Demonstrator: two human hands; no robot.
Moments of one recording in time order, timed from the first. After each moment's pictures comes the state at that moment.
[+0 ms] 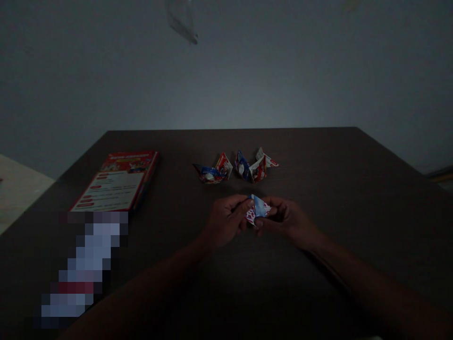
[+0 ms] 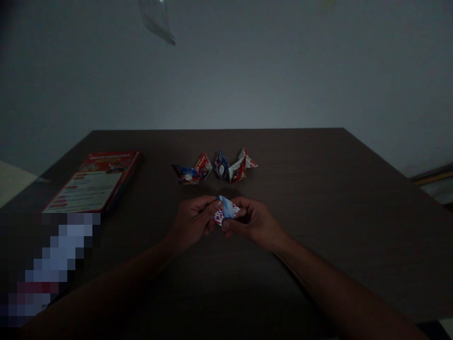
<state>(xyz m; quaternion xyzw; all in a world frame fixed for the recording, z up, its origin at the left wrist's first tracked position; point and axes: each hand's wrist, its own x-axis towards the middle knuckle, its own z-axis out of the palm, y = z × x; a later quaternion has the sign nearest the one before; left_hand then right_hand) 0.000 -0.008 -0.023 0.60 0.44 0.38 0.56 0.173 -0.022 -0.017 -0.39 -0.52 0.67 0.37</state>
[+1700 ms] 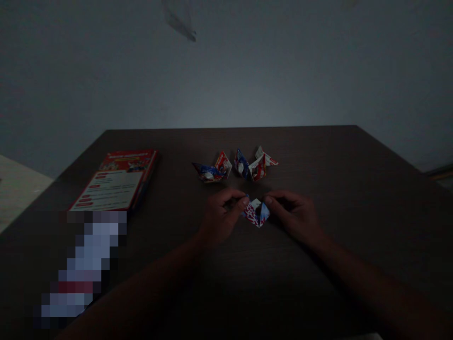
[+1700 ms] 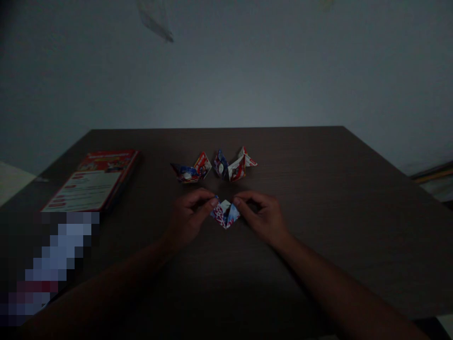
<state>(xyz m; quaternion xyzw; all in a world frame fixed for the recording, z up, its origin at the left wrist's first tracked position) -0.005 -0.002 -0.029 0.68 0.42 0.46 0.39 0.184 -0.019 -0.025 -0.50 -0.64 0.33 0.47</state>
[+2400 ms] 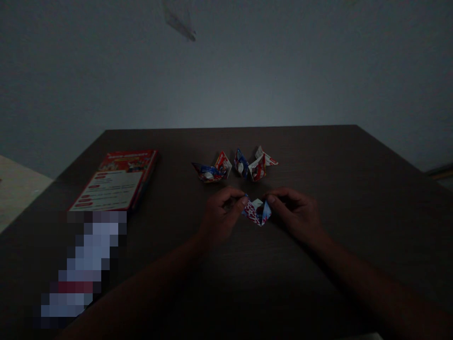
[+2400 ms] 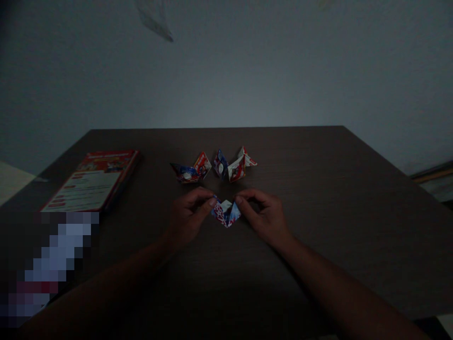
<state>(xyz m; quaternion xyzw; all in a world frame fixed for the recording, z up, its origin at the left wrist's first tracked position) -0.007 -0.001 -0.031 0.69 0.42 0.46 0.37 0.185 -0.018 -0.025 -0.51 -0.64 0.31 0.48</state>
